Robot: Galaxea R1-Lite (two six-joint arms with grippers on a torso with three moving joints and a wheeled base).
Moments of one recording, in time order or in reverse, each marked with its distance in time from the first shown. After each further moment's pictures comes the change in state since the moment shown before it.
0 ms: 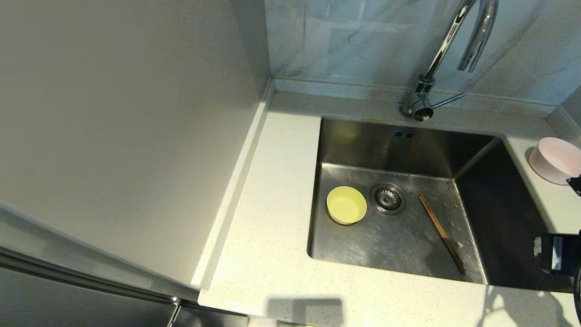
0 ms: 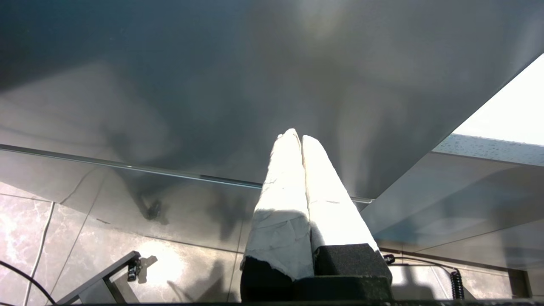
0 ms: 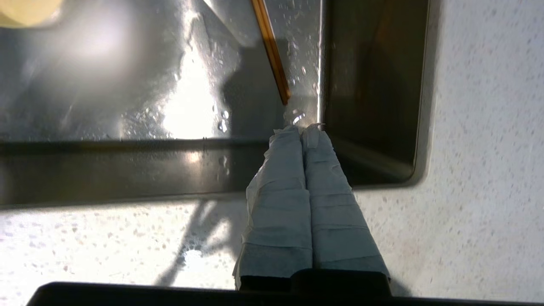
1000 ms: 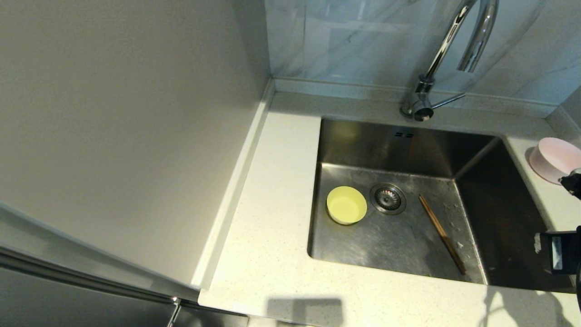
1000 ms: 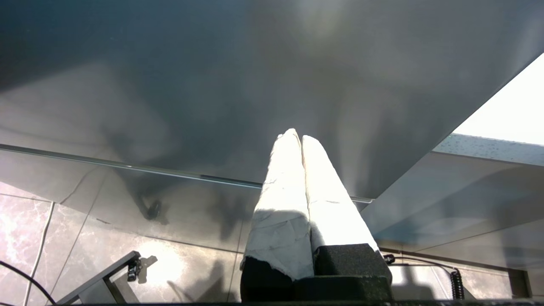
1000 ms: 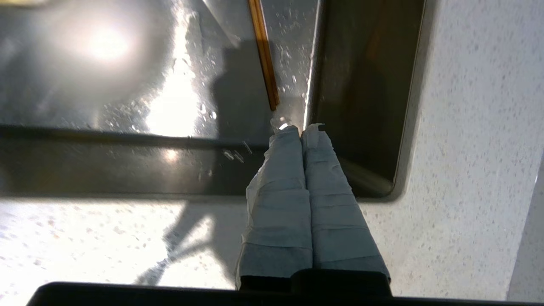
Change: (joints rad) left arm 0.000 0.000 0.000 0.000 0.000 0.000; right arm -0.002 0.007 -0.021 -0.005 -0.002 -0.122
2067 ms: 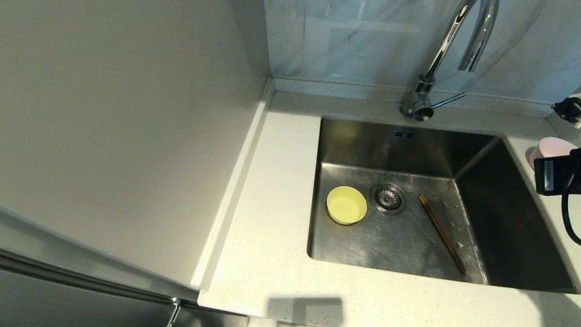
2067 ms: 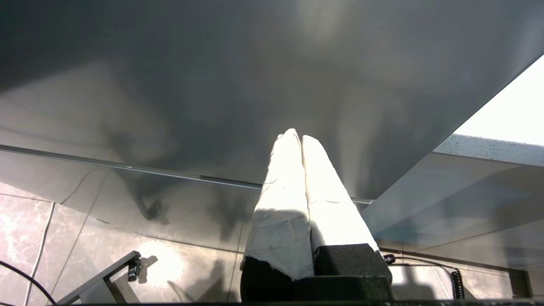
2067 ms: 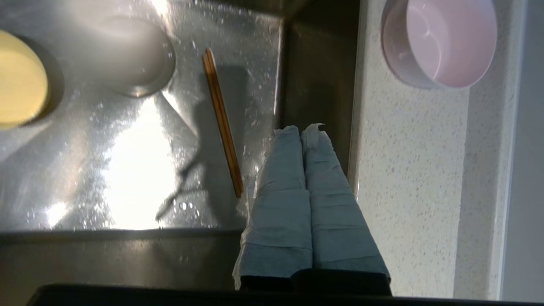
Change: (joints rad) left arm 0.000 0.000 0.000 0.000 0.000 0.000; right arm -0.100 0.172 -0.342 0.000 -0.001 -0.145
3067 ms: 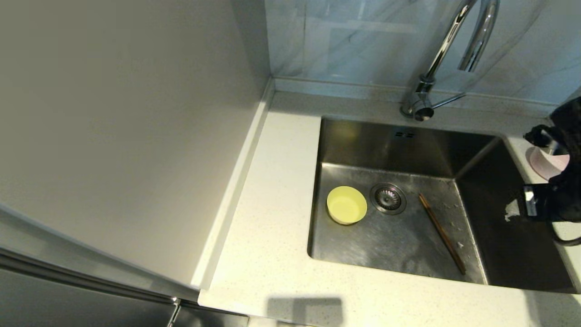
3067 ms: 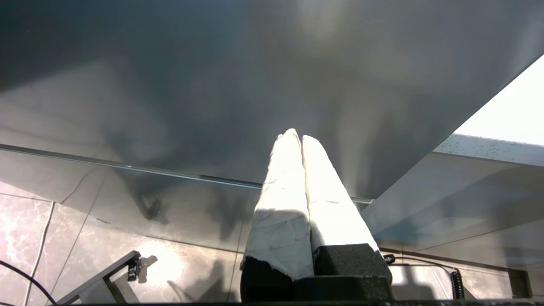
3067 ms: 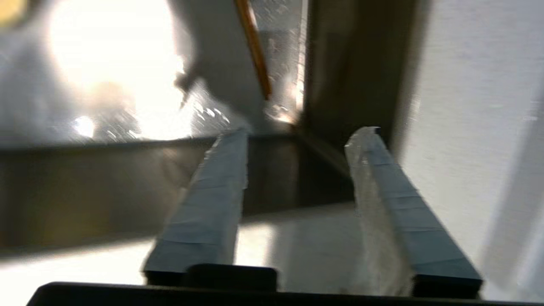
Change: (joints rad) left arm 0.000 0.000 0.000 0.000 0.000 0.000; right arm 0.104 0.109 -0.166 0.459 -0.049 0.305
